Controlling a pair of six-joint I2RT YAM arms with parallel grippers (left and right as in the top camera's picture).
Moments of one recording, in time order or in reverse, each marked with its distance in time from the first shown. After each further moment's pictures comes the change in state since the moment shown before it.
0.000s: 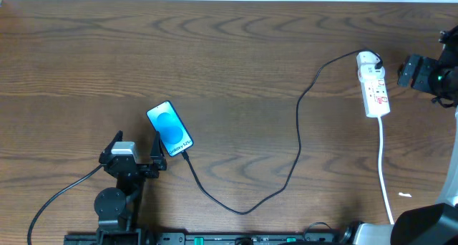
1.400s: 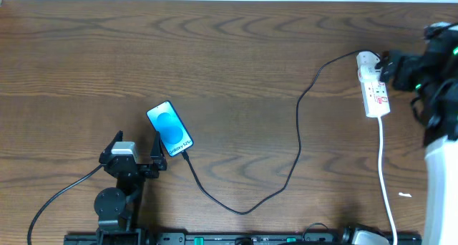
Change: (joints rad) left arm 0.000 0.000 0.001 -0.001 0.002 0.000; right arm 0.153 -0.301 -0.332 0.449 -0.040 0.008
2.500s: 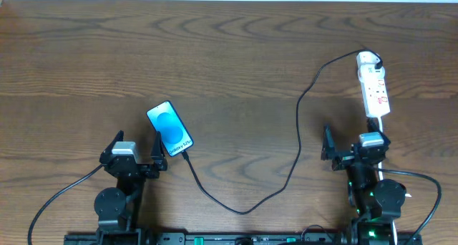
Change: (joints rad) left arm 0.000 0.000 0.001 -0.001 0.009 0.000; right arm 0.221 -0.899 -1.190 0.819 -0.017 0.003
